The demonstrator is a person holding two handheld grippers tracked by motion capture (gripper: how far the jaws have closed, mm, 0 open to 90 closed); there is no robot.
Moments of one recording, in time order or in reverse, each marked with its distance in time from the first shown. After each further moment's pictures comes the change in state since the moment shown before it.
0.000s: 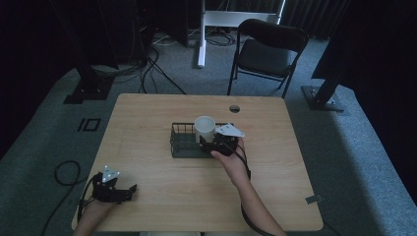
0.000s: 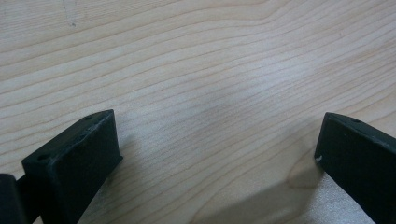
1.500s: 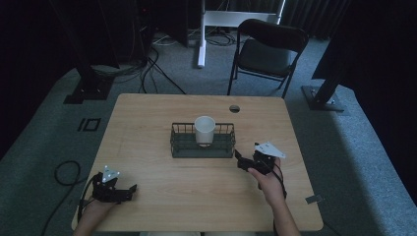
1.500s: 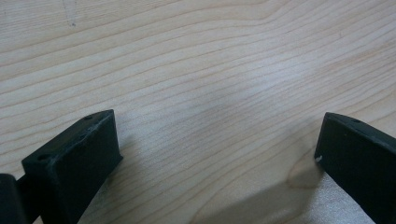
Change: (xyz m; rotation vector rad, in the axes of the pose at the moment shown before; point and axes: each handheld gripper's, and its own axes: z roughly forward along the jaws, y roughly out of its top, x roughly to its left) left arm 0.000 0.000 0.000 0.000 0.000 0.002; right arm -0.080 -0.066 -0.070 -0.014 -0.088 0.060
